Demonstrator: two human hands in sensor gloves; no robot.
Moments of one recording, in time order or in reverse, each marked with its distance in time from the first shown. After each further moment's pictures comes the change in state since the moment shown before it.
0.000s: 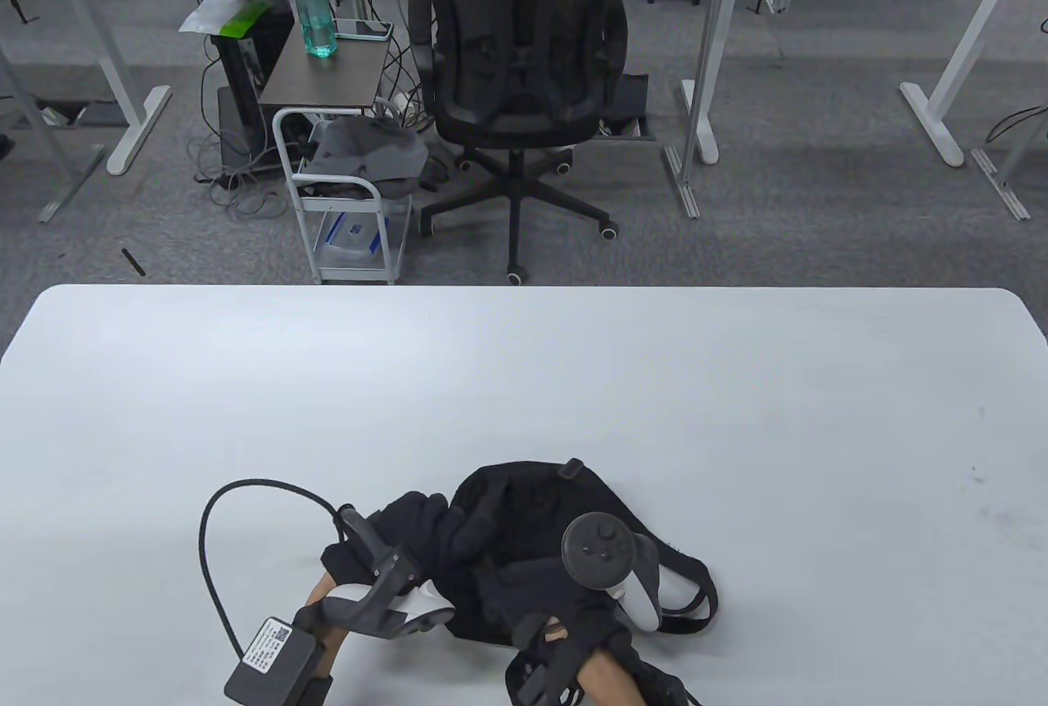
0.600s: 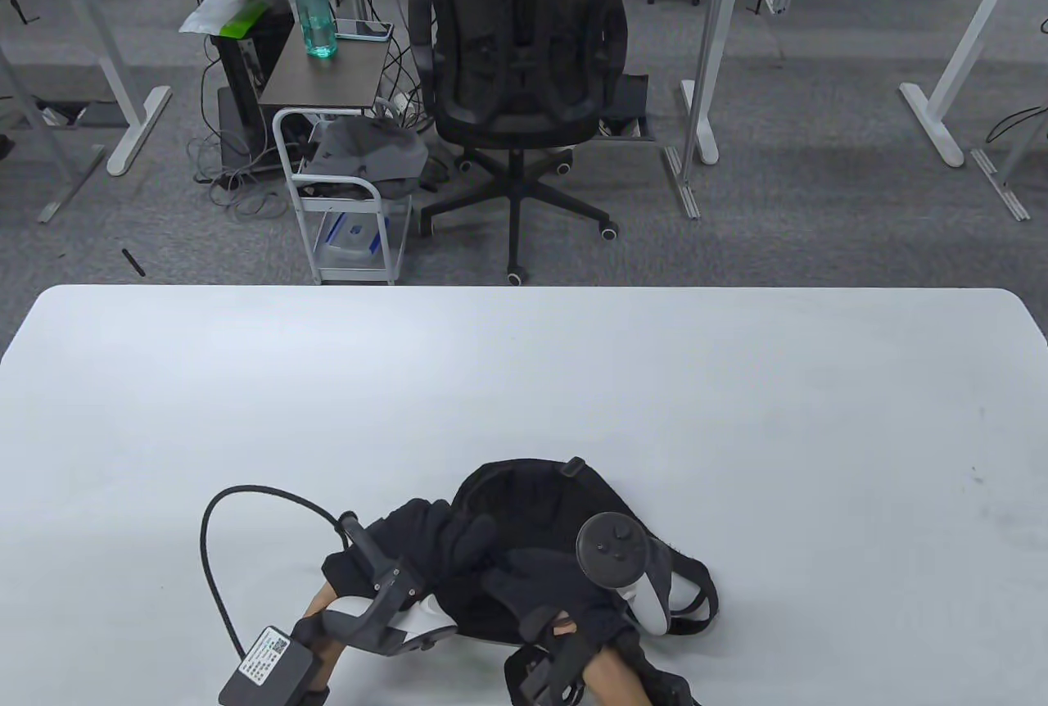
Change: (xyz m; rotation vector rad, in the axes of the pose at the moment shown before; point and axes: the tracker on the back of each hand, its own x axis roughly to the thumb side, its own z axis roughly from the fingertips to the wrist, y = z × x) left_hand 0.018 0.031 -0.004 0.120 -0.065 -0.021; right_hand -0.006 -0.010 0.004 -0.120 0.007 -0.031
